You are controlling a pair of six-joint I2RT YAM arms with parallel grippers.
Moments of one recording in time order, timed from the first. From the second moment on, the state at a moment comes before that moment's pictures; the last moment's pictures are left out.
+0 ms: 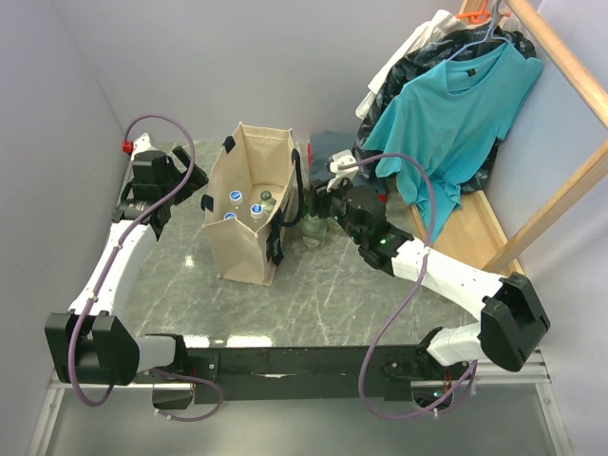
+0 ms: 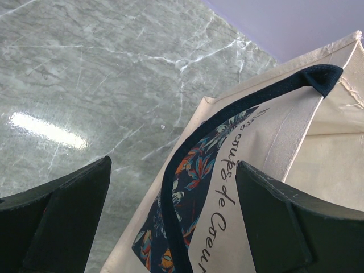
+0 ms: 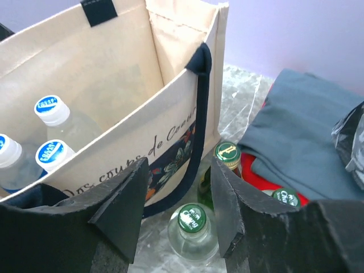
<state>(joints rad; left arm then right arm) -0.05 1.25 1.09 -0.33 -0.10 -0.62 0.74 1.34 0.92 0.34 0.21 0.09</state>
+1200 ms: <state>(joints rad) -0.05 1.12 1.09 -0.39 -0.15 -0.62 0.74 1.33 1.37 -0.17 0.00 0.06</state>
